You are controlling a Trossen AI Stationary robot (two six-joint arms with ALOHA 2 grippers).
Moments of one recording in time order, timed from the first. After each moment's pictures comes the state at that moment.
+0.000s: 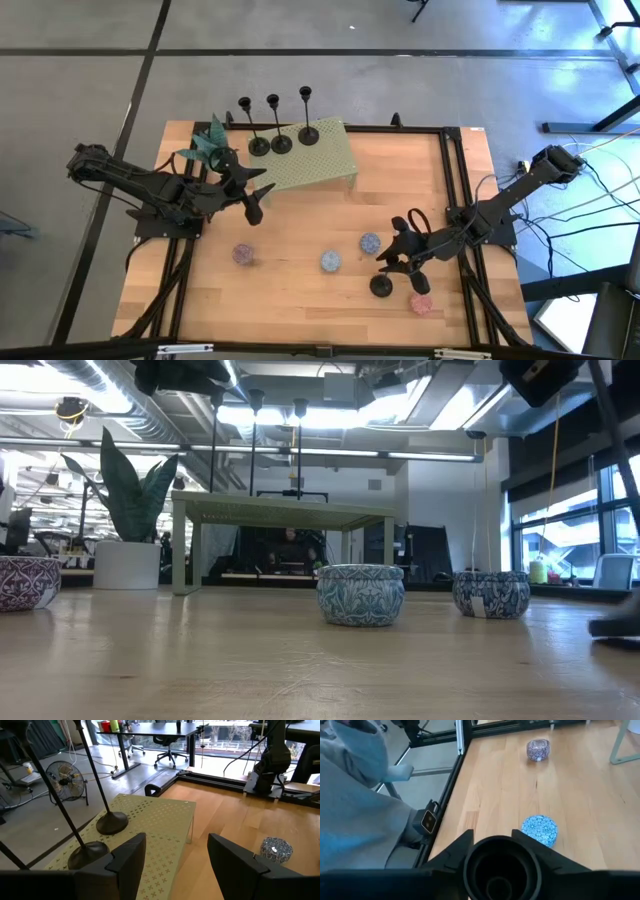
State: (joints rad) left arm -0.31 0.89 0.77 -0.29 -0.87 -0.28; right arm 0.62 1.10 0.75 -0.15 0.25 0.44
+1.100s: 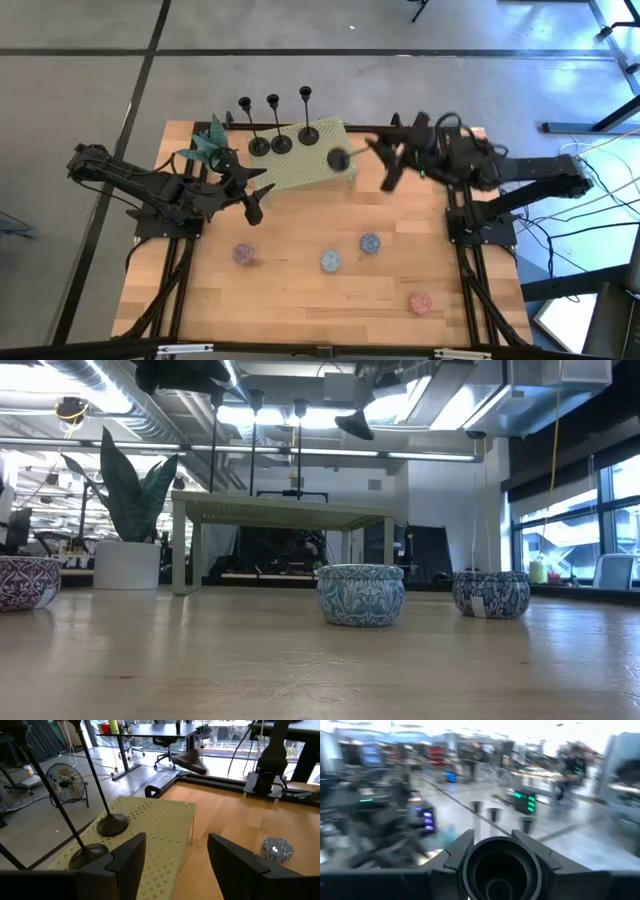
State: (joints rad) left arm -0.31 0.89 0.77 -0.28 -0.87 -0.26; right arm 0.11 1.14 1.23 -0.08 0.59 0.03
